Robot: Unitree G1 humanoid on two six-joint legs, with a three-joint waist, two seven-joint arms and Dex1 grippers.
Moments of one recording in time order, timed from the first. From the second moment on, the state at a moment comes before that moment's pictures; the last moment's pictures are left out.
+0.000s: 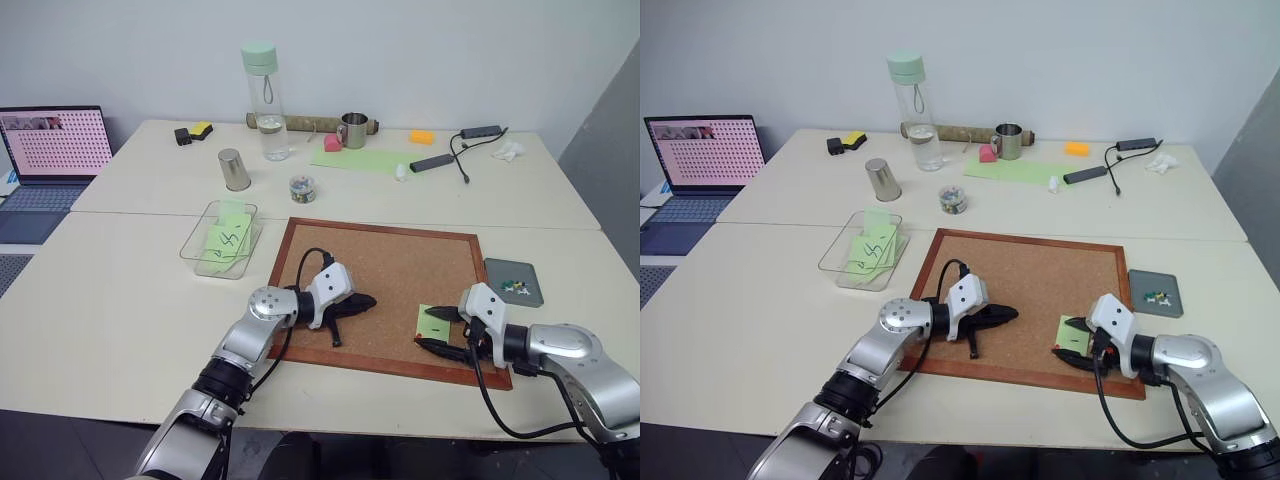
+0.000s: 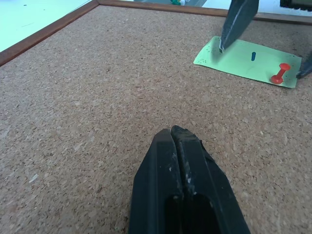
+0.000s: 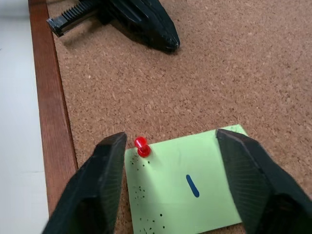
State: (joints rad) left arm -0.47 0.29 -0.33 0.31 -0.07 0.06 -0.97; right arm -0.02 -0.74 0.07 -0.30 0.32 0.41 0.91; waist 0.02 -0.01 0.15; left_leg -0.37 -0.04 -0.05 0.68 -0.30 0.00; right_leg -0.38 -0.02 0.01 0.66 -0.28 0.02
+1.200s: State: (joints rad) left arm -0.48 0.30 -0.27 0.23 -0.20 0.30 -1.02; right arm -0.09 -0.83 0.03 -0.47 0.29 0.30 0.96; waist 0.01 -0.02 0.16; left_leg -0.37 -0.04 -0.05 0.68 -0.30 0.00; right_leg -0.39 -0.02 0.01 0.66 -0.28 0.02
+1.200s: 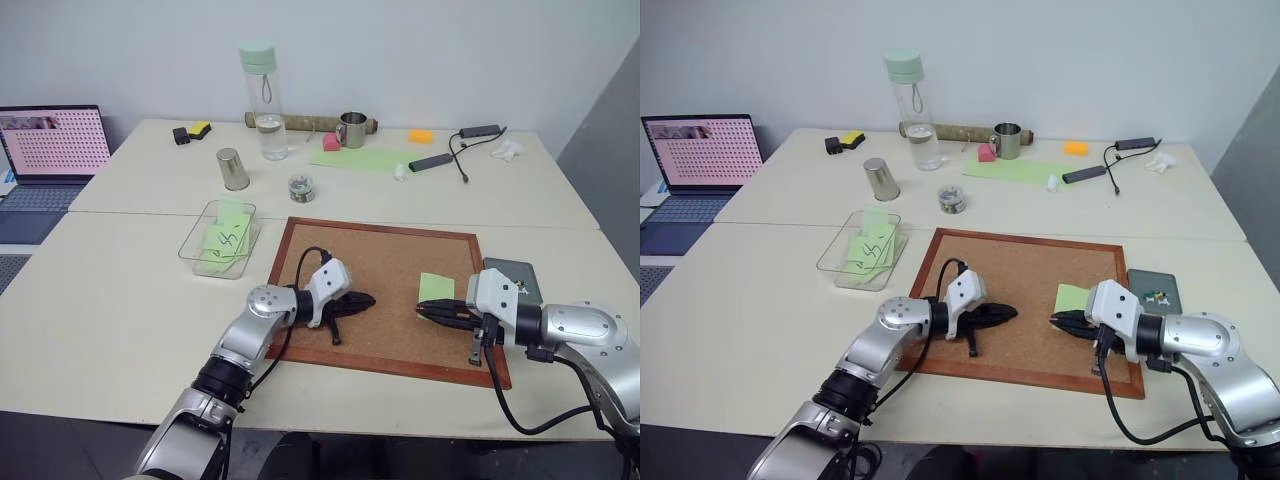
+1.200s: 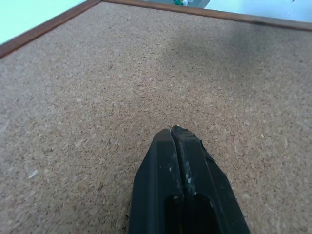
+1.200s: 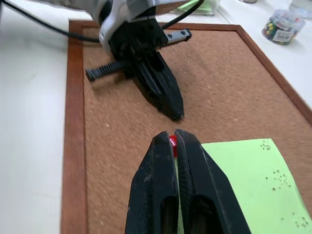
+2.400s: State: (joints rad) left arm -0.67 0.08 -0.06 0.27 -0.62 0.89 -0.84; right arm -0.23 -0.81 0.15 -0.35 0.02 -0.11 0.98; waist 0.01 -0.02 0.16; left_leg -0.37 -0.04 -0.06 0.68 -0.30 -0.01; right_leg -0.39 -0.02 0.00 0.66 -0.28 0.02
